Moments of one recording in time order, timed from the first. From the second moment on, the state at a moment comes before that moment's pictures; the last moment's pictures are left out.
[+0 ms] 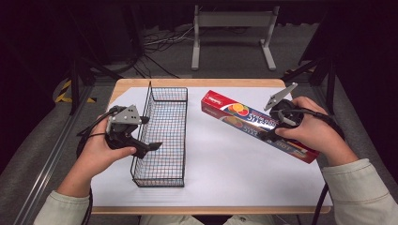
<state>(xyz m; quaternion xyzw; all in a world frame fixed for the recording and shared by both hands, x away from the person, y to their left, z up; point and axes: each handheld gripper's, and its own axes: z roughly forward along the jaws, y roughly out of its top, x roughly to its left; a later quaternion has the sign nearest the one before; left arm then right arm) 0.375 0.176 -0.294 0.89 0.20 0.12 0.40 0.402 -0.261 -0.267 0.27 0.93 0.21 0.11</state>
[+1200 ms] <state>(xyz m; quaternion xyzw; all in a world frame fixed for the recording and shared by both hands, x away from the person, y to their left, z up) 0.379 0.121 -0.264 0.91 0.12 0.07 0.40 0.389 -0.199 -0.264 0.07 0.98 0.17 0.06</state>
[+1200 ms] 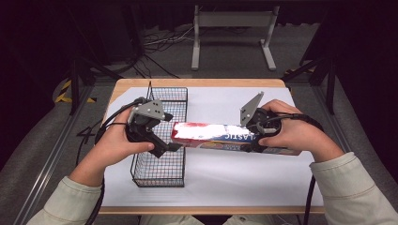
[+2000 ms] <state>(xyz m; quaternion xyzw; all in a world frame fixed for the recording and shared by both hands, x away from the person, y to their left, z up) 0.385 0.045 -0.277 0.94 0.06 0.03 0.34 0.381 -0.173 -0.266 0.03 0.98 0.19 0.05</state>
